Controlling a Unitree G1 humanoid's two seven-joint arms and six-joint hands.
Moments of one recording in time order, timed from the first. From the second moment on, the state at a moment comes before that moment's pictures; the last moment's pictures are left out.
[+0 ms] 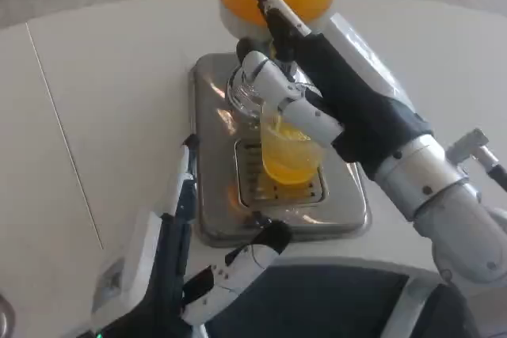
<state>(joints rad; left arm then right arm) 0.23 0.01 -0.20 -0.53 0.74 0.03 0.06 -0.57 -0.26 0.24 -0.41 -0.36 0.30 0.28</state>
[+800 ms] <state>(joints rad) 0.11 0.00 -0.25 -0.45 0.75 0.09 0.08 -0.52 -0.32 0.11 -0.58 -0.22 0.40 0.37</state>
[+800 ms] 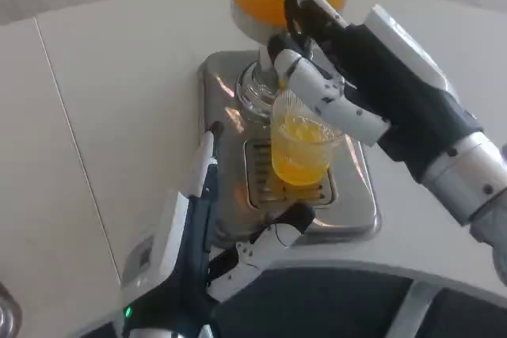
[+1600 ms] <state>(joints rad) 0.03 0.03 -0.22 -0.36 0.71 0.11 0.08 -0.05 -0.44 -0.23 -0.58 -0.24 -0.06 0.28</state>
